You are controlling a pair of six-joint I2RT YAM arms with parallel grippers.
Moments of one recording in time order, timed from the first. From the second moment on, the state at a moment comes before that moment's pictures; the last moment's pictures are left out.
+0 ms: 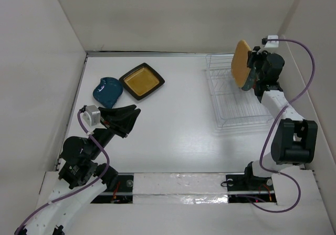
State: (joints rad) left arm -0.61 0.29 0.61 0.04 0.13 -0.34; right arm -0.08 1.53 1.12 0.47 -0.11 0.01
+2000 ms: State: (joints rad) left arm 0.21 1.22 0.68 -0.01 -0.06 -0.69; right arm 0.39 0.73 0.50 0.27 -0.22 0.55
